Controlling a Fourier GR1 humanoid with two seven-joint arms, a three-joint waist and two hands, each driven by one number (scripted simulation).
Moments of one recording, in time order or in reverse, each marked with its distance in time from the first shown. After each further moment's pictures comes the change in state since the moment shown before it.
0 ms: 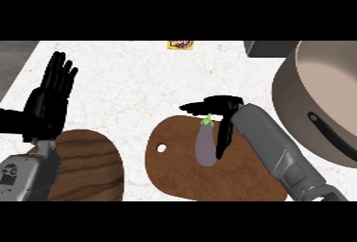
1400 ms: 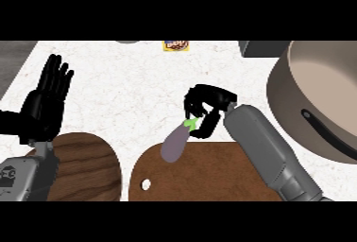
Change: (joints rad) left arm 0.014 -0.028 0.055 0.005 -0.037 -0.034 0.011; right arm 0.082 0.038 -0.065 -0.332 0.193 -0.349 0.109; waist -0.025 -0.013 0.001
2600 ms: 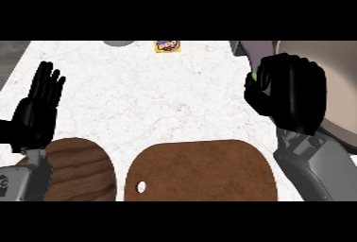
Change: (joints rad) left arm 0.056 0.004 0.023 -0.031 -0.003 0.008 0.000; right arm 0.265 -0.230 0.038 -0.959 0.678 -0.573 0.905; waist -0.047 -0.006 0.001
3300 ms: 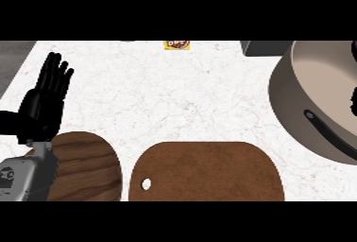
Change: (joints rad) left arm -0.059 -0.018 -0.013 -0.001 -0.011 -0.019 0.027; right arm 0.337 -0.271 -0.474 -0.025 -0.321 -0.014 -0.358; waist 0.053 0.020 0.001
